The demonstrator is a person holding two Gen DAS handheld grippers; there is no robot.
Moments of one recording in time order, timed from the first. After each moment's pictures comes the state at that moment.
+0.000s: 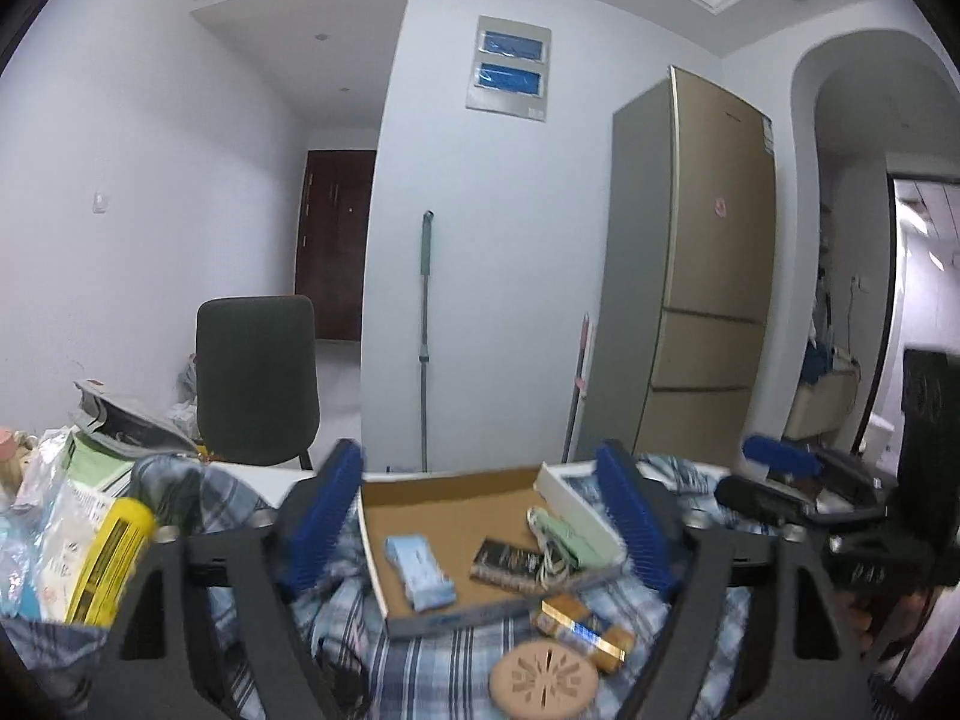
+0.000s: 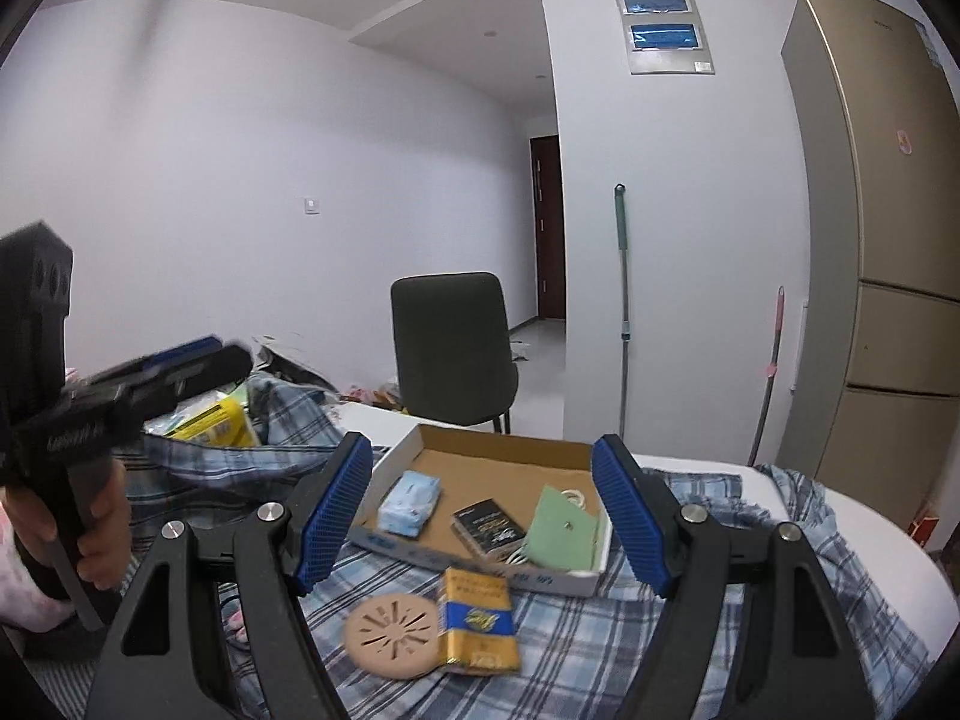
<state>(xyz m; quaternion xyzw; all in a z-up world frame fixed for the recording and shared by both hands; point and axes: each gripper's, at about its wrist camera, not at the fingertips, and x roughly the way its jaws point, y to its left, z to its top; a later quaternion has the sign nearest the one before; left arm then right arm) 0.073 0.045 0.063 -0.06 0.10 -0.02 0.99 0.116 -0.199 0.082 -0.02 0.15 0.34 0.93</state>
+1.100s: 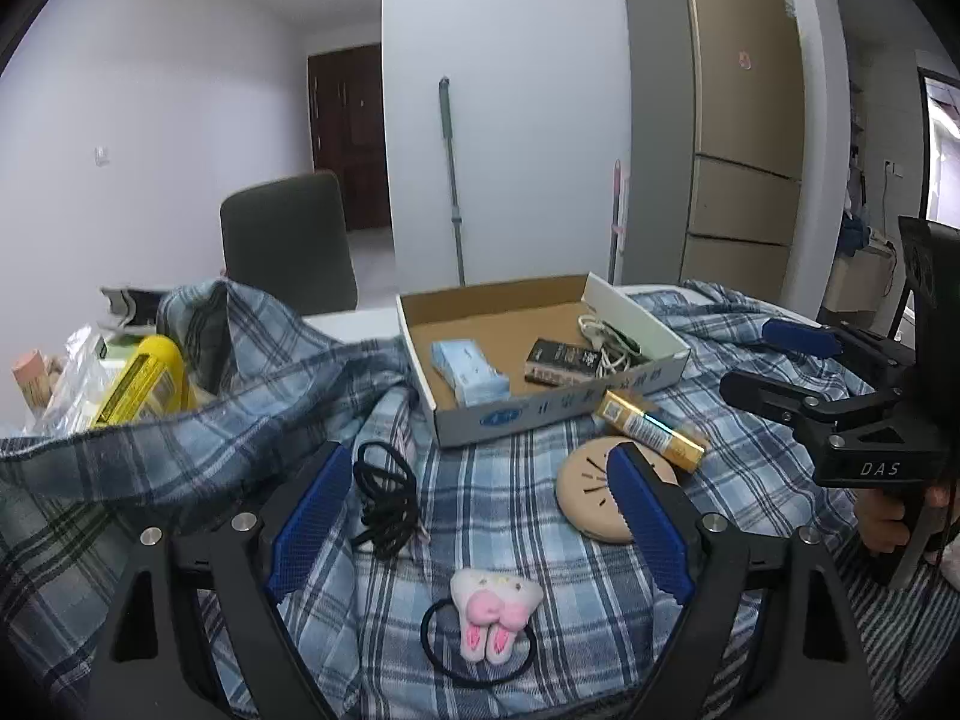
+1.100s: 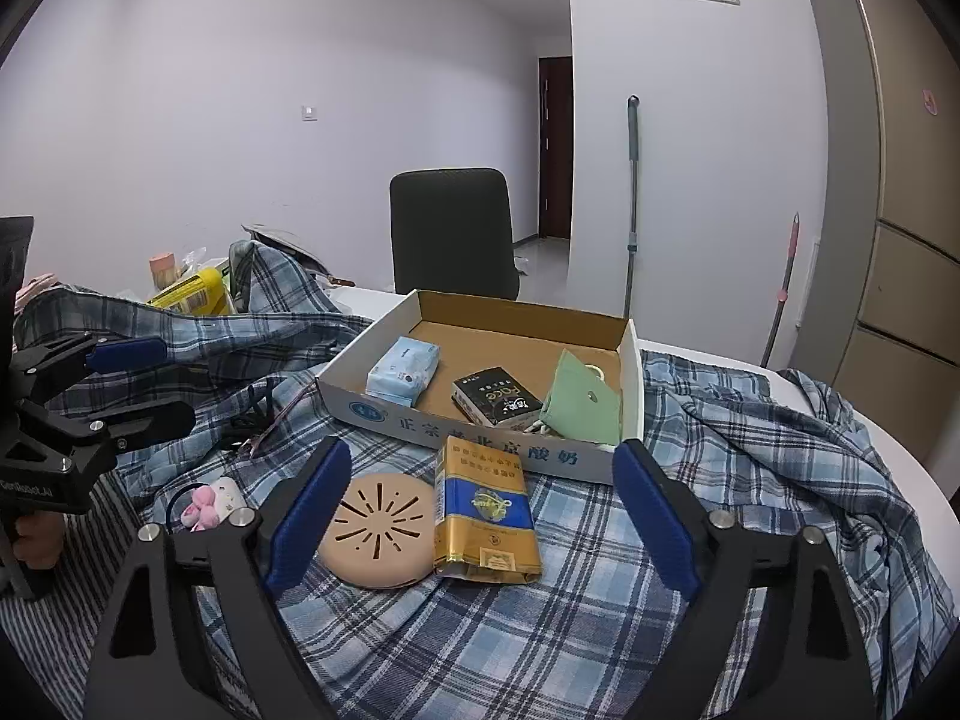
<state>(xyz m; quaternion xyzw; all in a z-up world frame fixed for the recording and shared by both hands) 0.053 0.038 -0.025 0.00 0.26 0.01 0.96 0.123 -0.177 0.007 -0.08 0.24 0.33 0.91</state>
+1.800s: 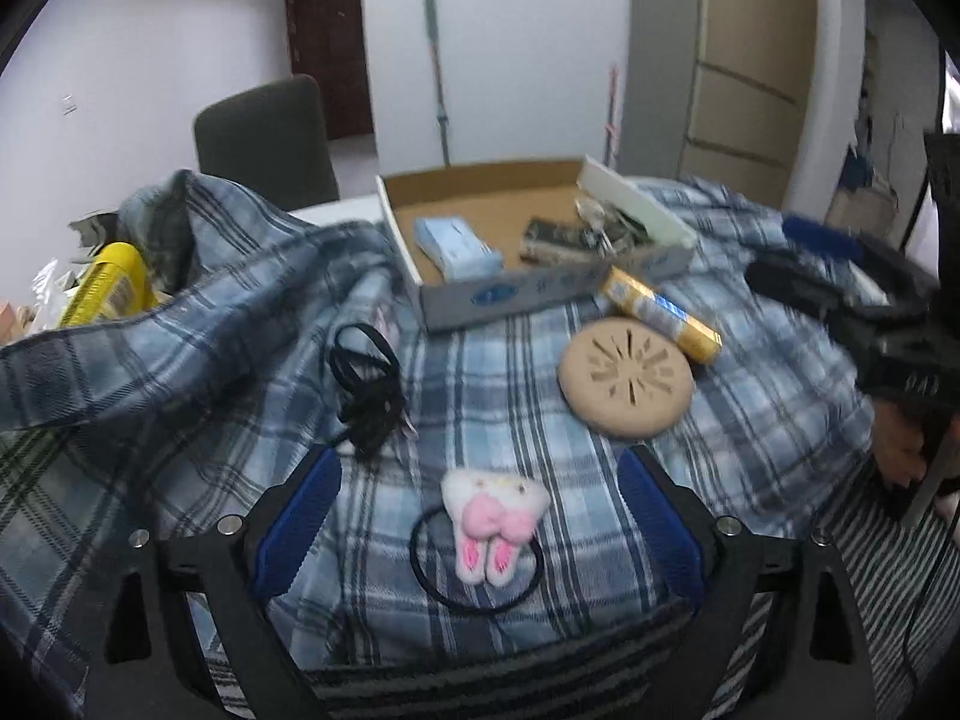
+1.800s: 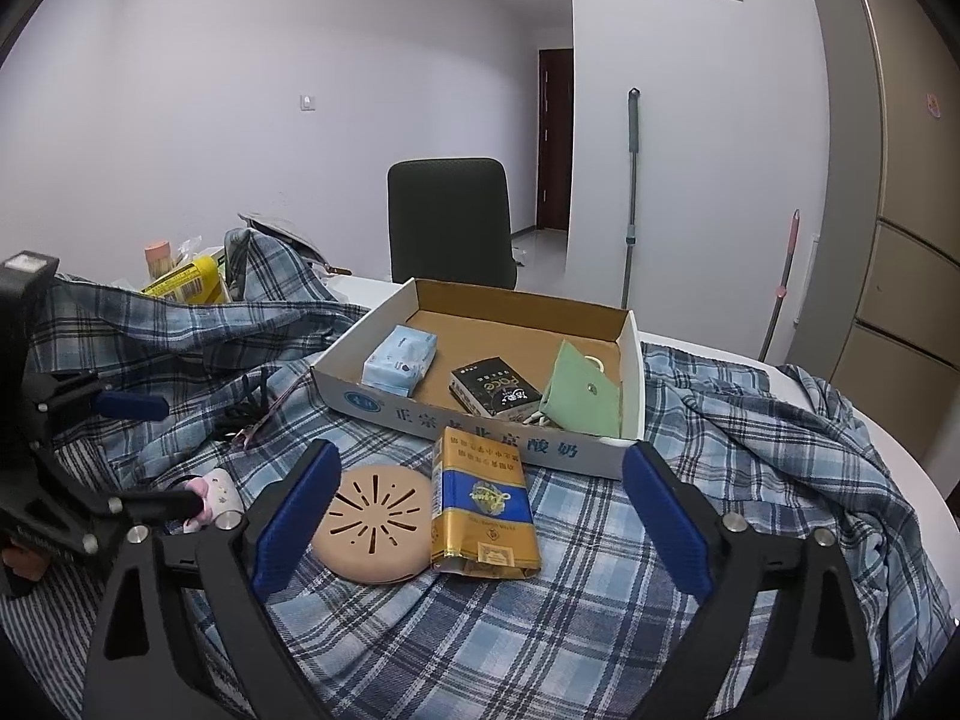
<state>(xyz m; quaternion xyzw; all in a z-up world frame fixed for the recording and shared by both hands) 0.065 0.043 -0.056 0.00 0.38 0.00 0.92 0.125 -0.174 0.003 -0.08 0.25 0.32 0.91</state>
